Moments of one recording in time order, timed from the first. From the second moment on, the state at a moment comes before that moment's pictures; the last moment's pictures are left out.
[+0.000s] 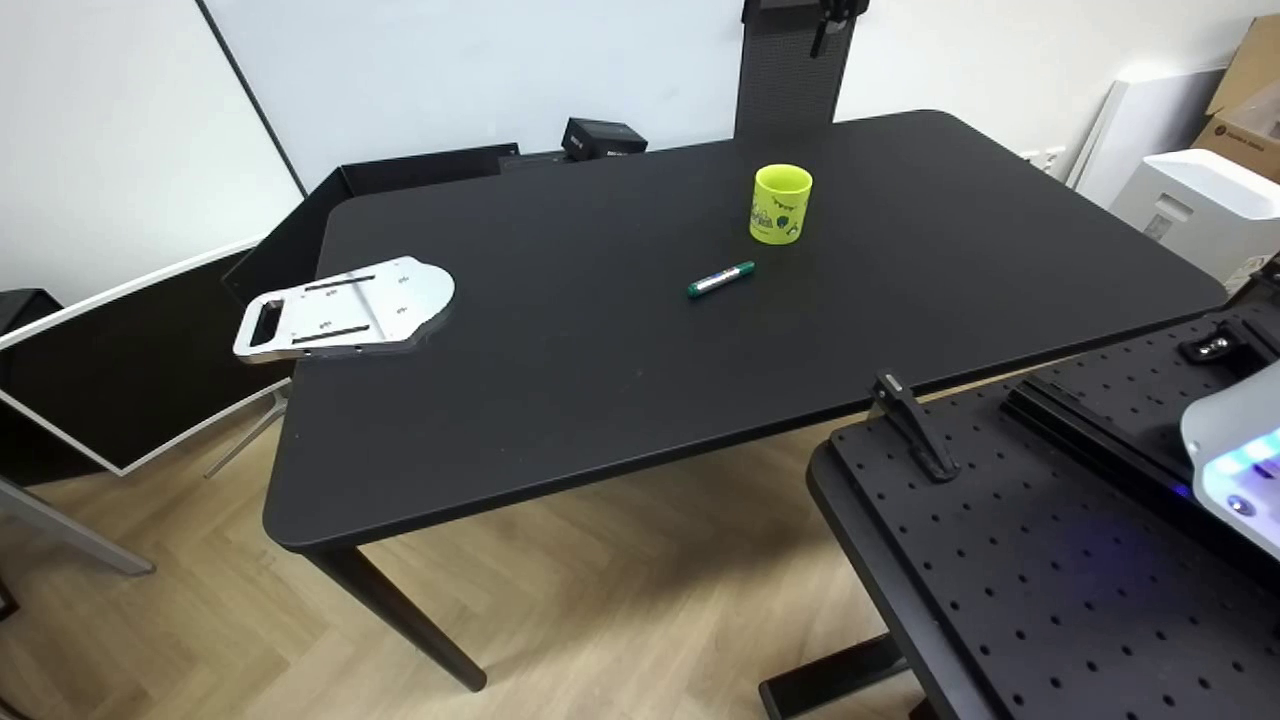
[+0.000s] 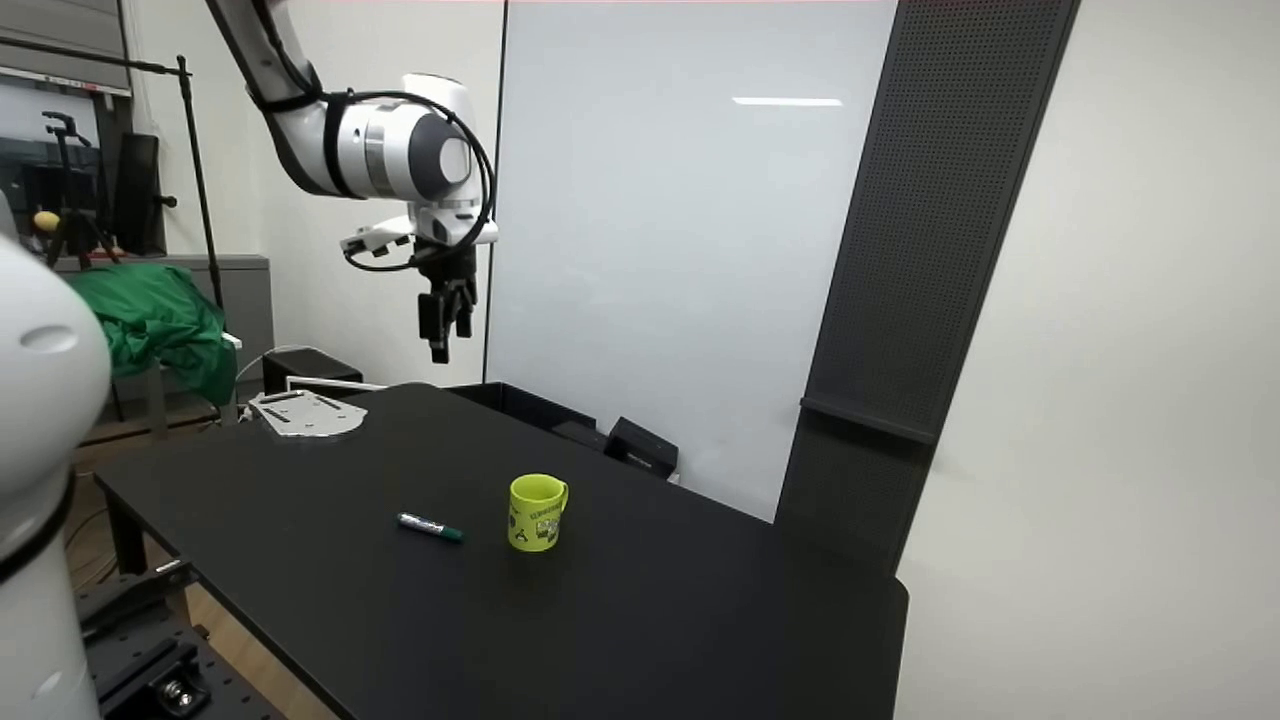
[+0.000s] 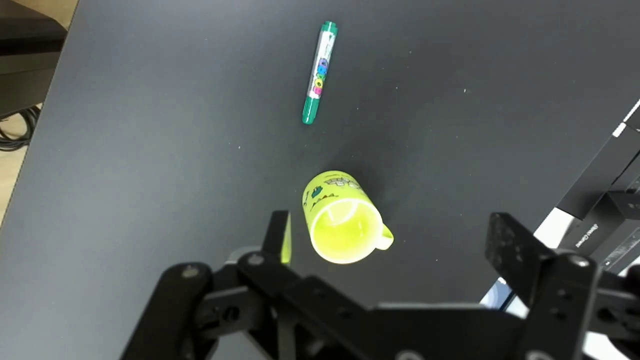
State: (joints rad) arm 0.10 0.03 0.28 -2.33 -0.04 2.54 1.51
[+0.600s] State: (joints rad) arm 0.12 0.04 0.26 -2.32 -0.04 2.54 1.50
